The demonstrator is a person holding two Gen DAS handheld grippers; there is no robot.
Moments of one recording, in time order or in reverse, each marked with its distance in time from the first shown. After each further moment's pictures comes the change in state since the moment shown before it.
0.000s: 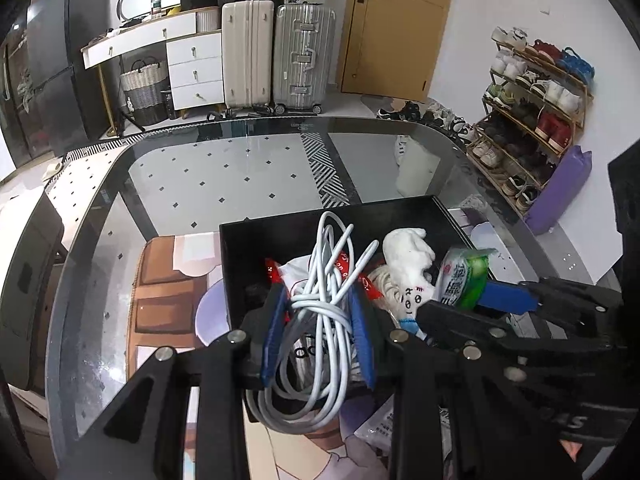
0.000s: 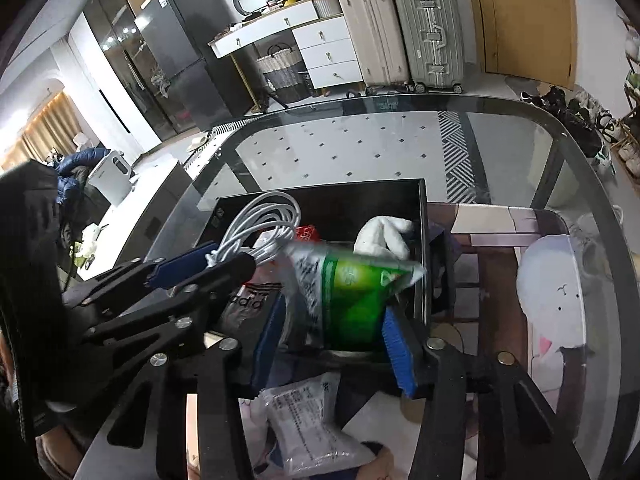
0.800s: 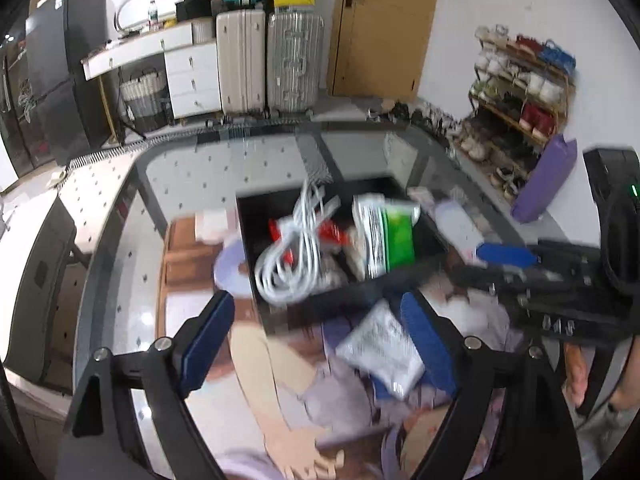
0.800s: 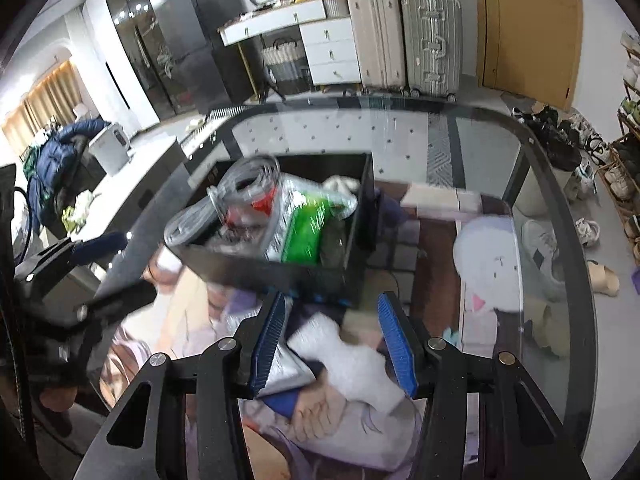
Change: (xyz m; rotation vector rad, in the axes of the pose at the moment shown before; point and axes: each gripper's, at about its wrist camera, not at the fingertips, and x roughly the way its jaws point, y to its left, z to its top) left arm -0.070 -0.012 -0.039 0.048 0.015 -0.004; right arm -0.056 -0.022 -0.045 -0.099 0.023 -0.057
